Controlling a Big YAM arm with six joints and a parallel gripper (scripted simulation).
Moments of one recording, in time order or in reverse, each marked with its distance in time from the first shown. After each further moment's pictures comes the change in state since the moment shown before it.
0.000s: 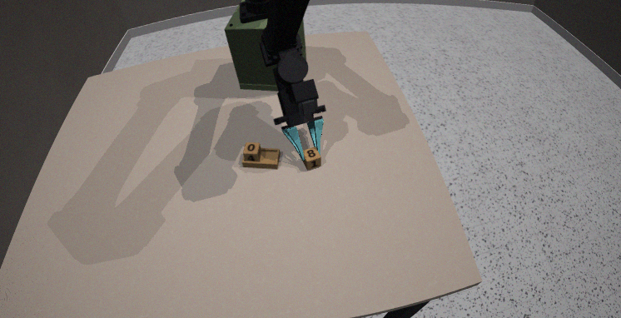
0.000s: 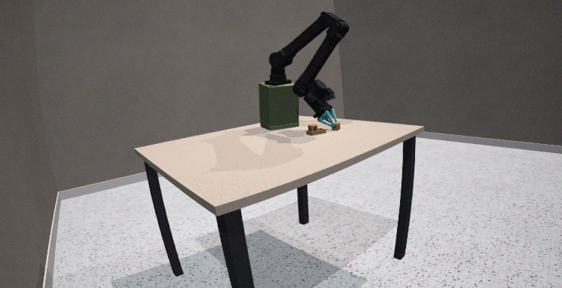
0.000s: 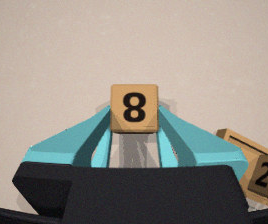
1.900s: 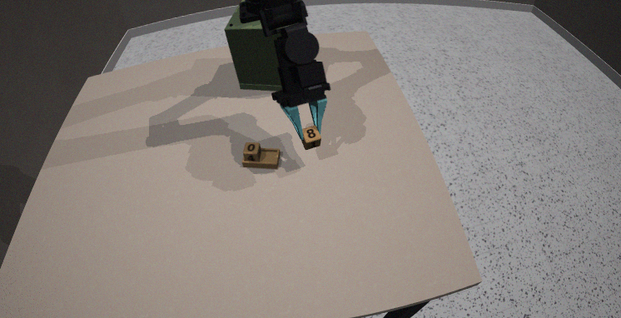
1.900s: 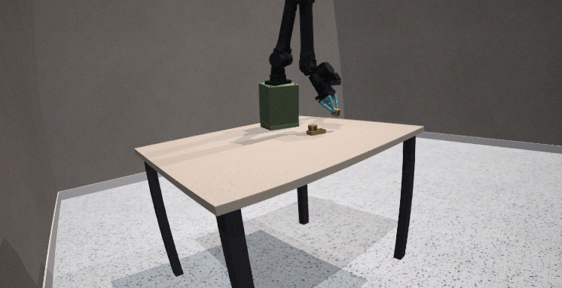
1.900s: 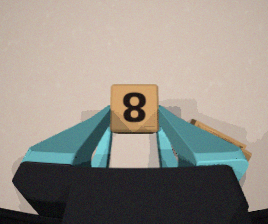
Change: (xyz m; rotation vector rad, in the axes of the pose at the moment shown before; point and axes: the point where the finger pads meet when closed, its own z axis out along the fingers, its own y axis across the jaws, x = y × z) arm -0.051 -0.001 -0.045 0.000 0.245 0.001
